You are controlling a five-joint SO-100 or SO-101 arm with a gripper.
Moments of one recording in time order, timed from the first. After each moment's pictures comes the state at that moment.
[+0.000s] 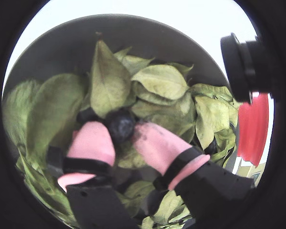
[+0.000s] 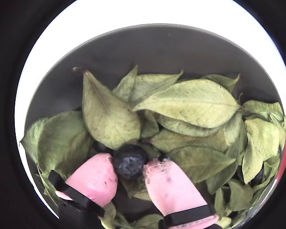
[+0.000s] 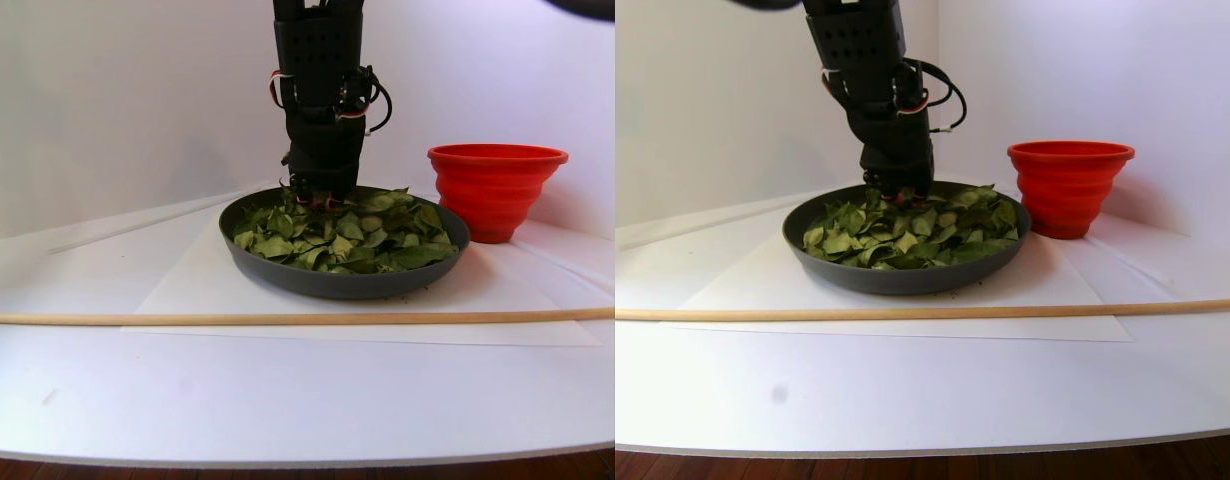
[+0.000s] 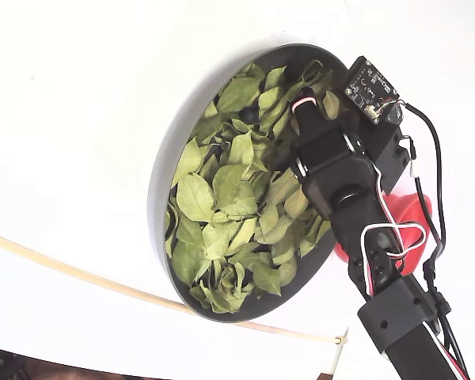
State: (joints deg) arm 8.7 57.8 86.6 -19.2 -90.6
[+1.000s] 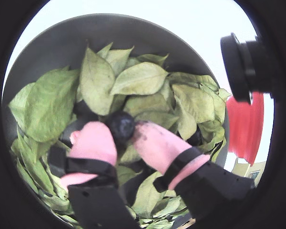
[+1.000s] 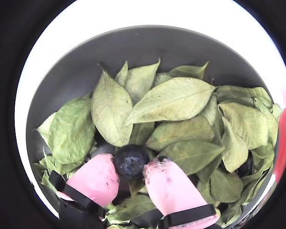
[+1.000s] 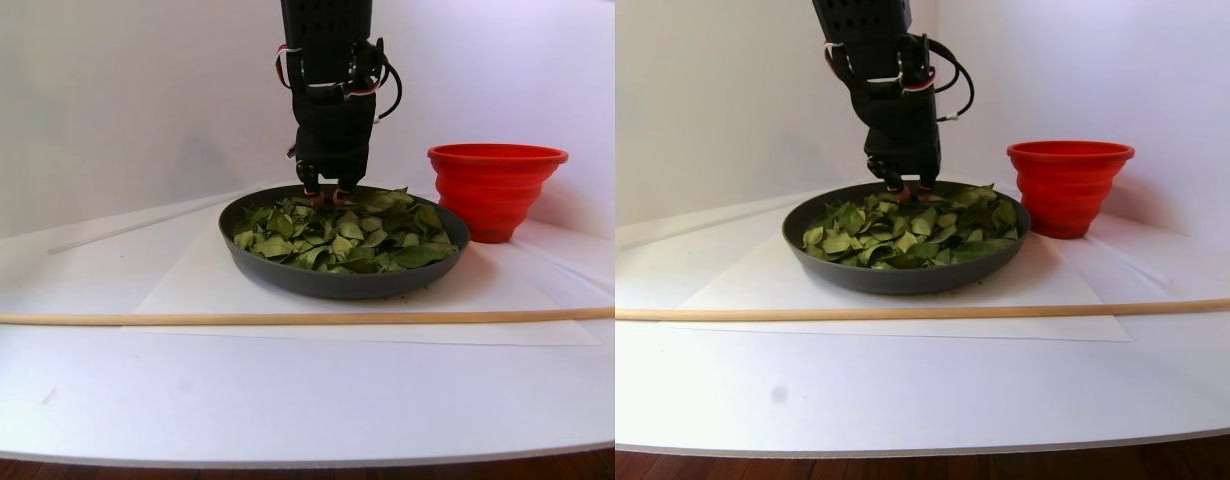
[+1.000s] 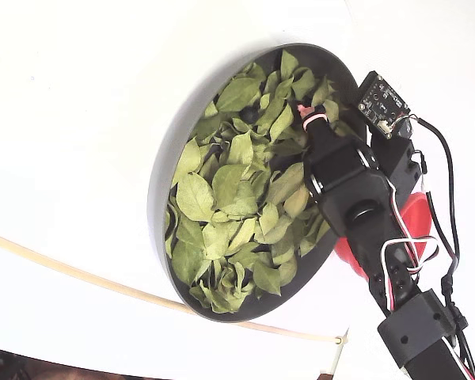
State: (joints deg) arm 10.1 65.5 93.2 -16.1 -91.3
